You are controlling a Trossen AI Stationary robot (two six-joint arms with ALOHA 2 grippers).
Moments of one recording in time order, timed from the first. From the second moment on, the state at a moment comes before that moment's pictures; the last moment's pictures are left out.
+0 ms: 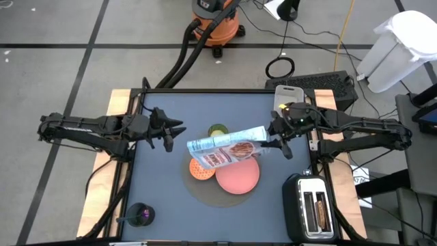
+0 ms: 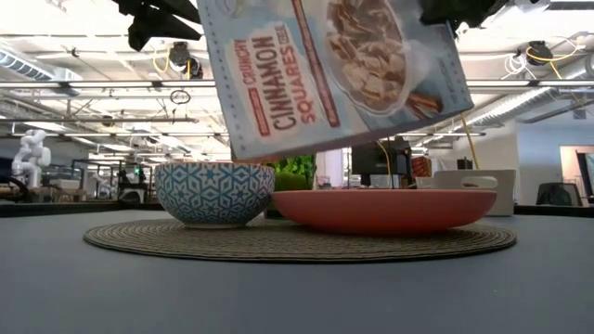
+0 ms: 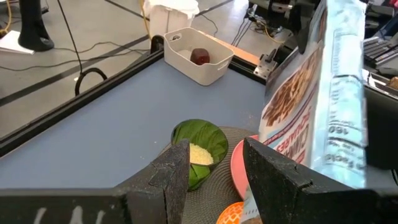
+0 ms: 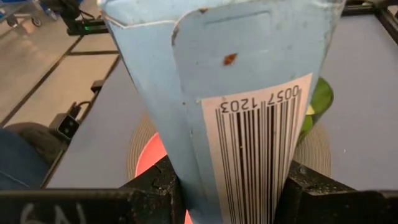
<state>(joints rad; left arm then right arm) -0.07 0.87 0.83 -0.38 -0.39 -0.43 -0.15 0.90 0.85 -0.49 -0.34 -0.01</state>
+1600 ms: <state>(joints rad) -0.07 0.87 0.84 -0.38 -0.39 -0.40 -0.15 0.91 0.85 -0.45 -0.35 0.01</state>
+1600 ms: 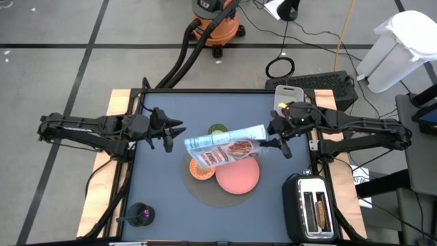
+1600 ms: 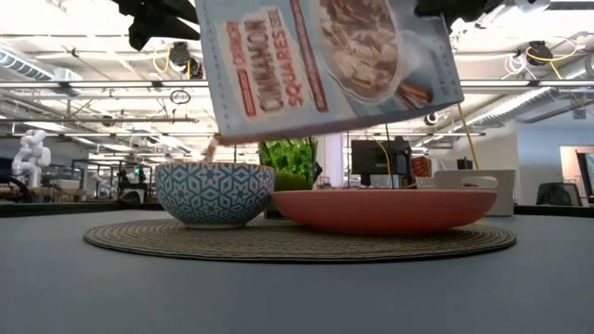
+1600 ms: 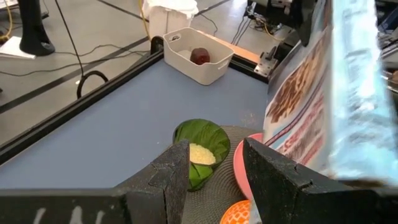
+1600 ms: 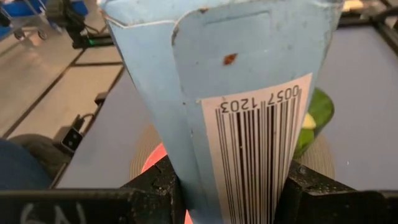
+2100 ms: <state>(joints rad) -0.07 0.87 0.84 -0.45 -0.39 -0.40 -0.15 0.92 0.85 -0.46 -0.34 0.01</state>
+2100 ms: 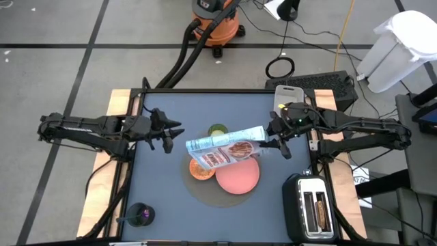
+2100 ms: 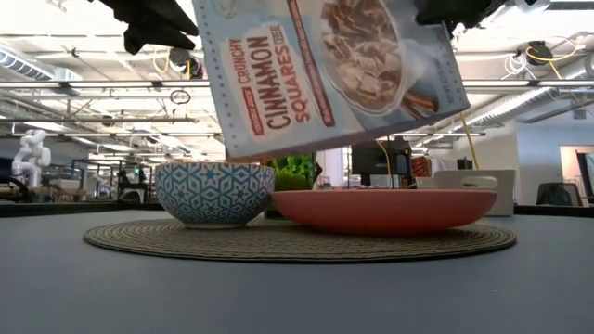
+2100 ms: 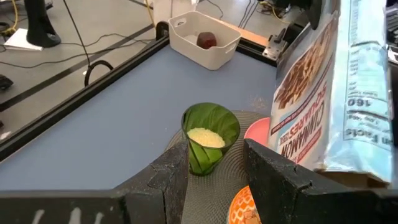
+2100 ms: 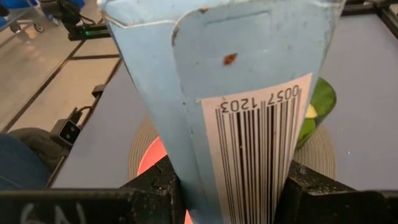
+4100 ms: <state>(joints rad) -0.07 0.87 0.84 -0.45 -0.39 -0.40 -0.15 0.90 0.85 -0.44 -0.34 -0.02</state>
